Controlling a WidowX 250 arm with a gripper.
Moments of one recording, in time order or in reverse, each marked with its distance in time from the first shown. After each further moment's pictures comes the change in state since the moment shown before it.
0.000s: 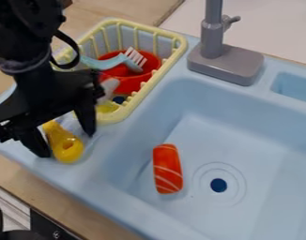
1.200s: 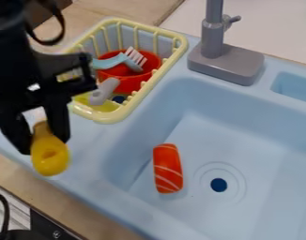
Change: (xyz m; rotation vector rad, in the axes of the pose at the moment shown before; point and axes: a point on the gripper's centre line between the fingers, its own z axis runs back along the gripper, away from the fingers) arm -0.033 0.013 0.064 0.063 0.091 -0.116
